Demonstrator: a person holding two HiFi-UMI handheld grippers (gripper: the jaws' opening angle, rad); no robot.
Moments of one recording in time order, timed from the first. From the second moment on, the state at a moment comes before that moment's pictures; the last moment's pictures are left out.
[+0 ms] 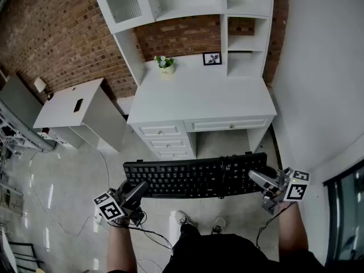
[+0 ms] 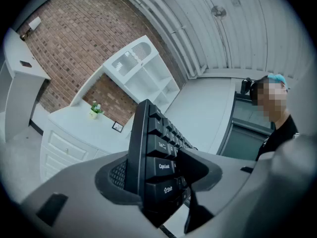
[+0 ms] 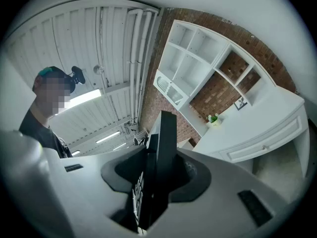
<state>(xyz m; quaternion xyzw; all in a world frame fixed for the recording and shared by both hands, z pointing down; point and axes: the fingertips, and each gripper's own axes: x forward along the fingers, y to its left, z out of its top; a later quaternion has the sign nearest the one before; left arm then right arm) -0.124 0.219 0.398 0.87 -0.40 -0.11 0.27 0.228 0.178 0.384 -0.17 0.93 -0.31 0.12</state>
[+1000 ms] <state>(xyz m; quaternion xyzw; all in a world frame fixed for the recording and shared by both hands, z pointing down) -0.116 0.227 0.383 0.87 -0.40 -0.11 0.25 0.237 0.188 0.373 -0.17 0.93 -0.31 0.13</state>
